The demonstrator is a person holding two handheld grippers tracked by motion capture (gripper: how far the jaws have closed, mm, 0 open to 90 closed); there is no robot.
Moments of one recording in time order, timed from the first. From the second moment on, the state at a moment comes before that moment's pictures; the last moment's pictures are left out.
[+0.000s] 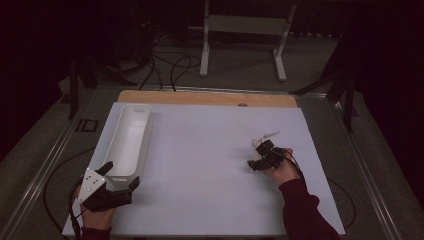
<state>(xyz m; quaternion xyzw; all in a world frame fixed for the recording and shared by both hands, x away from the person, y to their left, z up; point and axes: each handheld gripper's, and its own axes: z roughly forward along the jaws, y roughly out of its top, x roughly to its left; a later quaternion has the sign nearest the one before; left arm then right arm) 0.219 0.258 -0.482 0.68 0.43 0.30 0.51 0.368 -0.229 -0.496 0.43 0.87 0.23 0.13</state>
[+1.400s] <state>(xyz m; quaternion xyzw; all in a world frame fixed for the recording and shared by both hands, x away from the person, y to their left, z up) 0.218 0.258 -0.482 0.68 0.43 0.30 0.51 0.349 -0.207 -0.447 0.39 0.86 0.28 0.18</state>
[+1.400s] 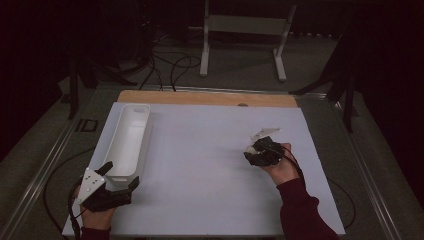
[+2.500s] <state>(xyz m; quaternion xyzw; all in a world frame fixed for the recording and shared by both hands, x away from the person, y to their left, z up) 0.219 0.258 -0.482 0.68 0.43 0.30 0.51 0.357 -0.186 -0.432 0.37 0.85 0.33 0.18</state>
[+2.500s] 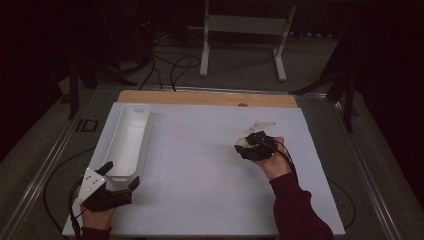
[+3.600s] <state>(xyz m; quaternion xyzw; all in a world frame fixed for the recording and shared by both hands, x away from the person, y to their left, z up) 0.218 0.258 -0.482 0.68 0.43 0.30 0.51 0.364 -0.160 -0.431 0.34 0.86 0.35 0.16</state>
